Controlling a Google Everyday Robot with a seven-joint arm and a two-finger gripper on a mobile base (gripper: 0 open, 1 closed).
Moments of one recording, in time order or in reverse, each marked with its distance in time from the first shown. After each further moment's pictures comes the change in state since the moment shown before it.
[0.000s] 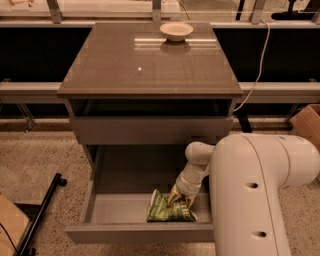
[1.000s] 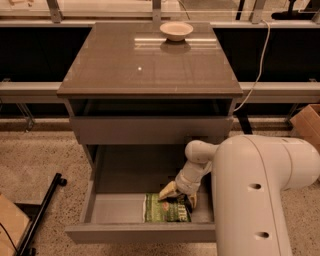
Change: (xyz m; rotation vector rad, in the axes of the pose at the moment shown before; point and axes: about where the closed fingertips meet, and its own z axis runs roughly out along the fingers) arm -0.004 0.008 -0.004 -0.026 0.001 -0.088
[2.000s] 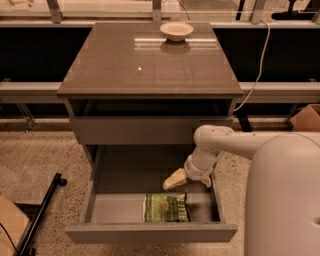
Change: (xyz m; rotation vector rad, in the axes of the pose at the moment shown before) arm 0.018 0.001 -0.107 0.107 -0.188 -0.336
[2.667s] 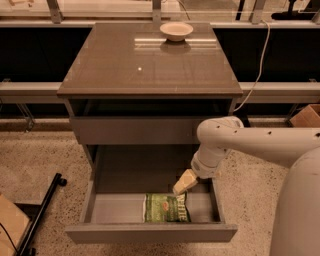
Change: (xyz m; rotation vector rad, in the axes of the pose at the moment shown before) arm 0.029 -0.004 -0.062 0.140 -0.012 -0.232
